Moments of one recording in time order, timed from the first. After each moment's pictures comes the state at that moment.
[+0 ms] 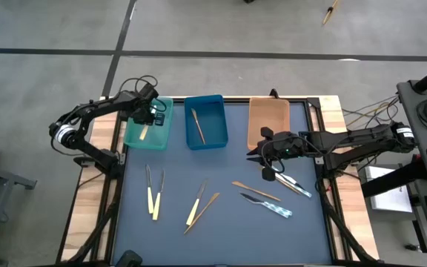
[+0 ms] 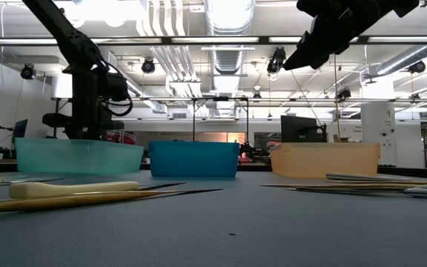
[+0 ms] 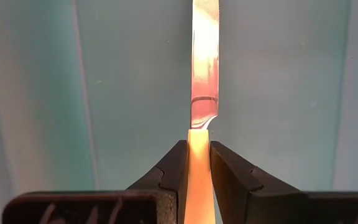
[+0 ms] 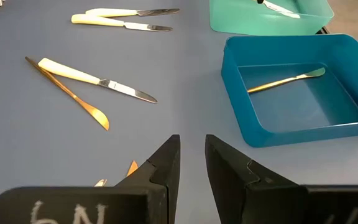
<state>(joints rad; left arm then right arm) 0.99 1.48 0.84 -0.74 -0.14 -0.43 0.02 1.12 0.79 -0.26 0.05 -0.03</state>
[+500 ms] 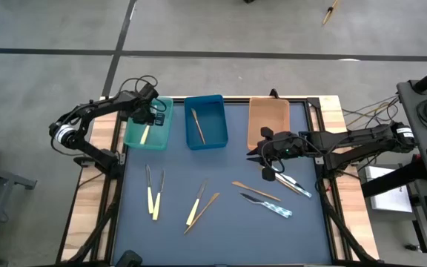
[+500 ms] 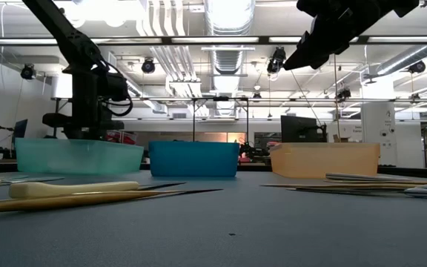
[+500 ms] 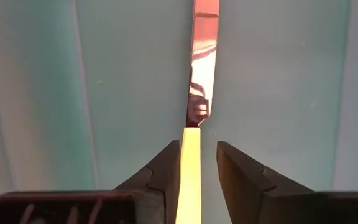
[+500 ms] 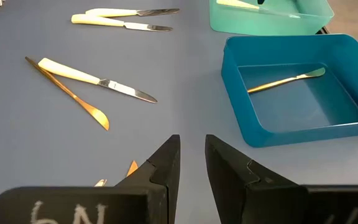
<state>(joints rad) 0.99 1.48 0.84 -0.74 -0.14 -0.43 0.02 1.12 0.79 -0.26 0.05 -0.03</state>
